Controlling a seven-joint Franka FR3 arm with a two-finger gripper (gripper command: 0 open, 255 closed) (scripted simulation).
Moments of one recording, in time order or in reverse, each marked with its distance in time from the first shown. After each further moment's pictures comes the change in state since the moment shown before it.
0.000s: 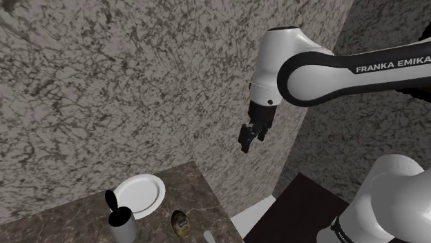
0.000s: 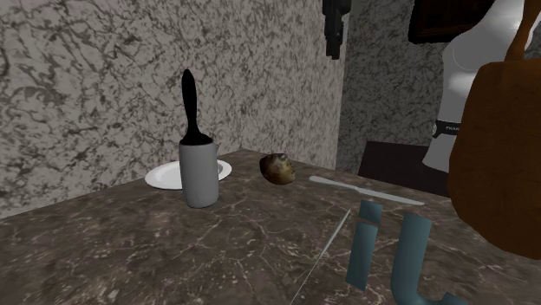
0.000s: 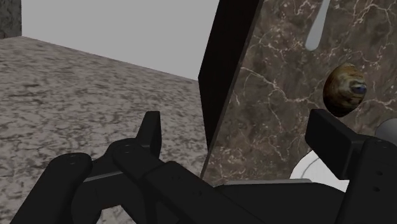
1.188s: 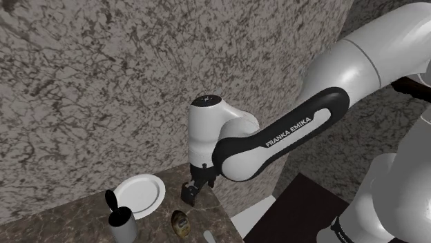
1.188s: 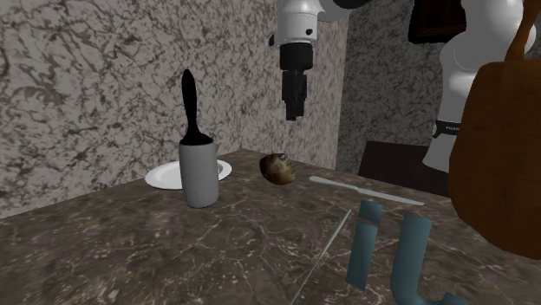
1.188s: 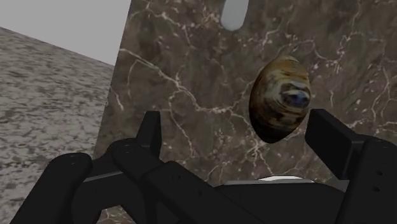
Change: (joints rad) arm 0.079 0.599 0.239 0.161 -0.108 0.419 0.290
